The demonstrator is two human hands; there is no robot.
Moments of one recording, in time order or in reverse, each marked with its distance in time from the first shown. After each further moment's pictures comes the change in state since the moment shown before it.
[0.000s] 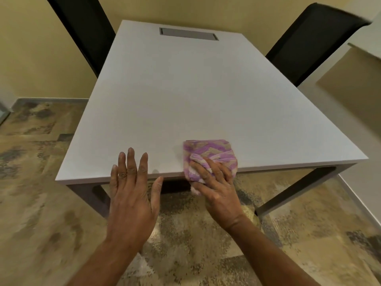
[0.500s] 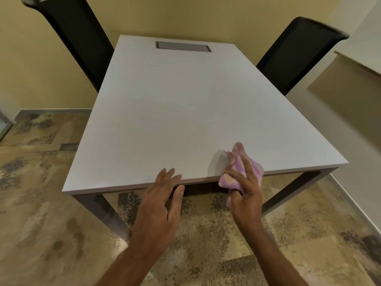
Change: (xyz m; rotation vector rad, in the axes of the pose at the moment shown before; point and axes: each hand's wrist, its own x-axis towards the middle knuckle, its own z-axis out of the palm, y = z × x) left_hand -0.004 0.068 -0.035 -0.534 -0.122 -0.016; right_hand 0.001 0.003 -0.087 0.629 0.308 0.845
